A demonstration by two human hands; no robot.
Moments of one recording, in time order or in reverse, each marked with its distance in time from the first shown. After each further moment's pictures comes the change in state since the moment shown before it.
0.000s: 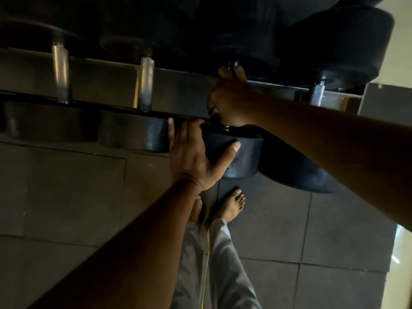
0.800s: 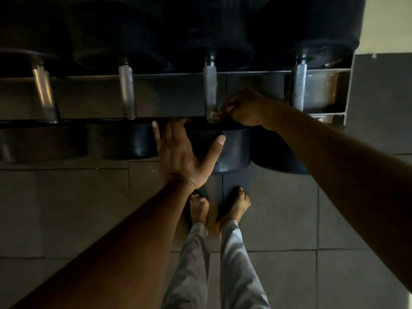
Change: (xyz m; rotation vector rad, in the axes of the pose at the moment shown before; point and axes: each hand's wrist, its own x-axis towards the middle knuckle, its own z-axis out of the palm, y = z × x) left_hand -0.001 -0.004 0.005 0.026 -0.009 0.016; right_hand -0.049 0.021 0.016 0.949 -0.232 0.519
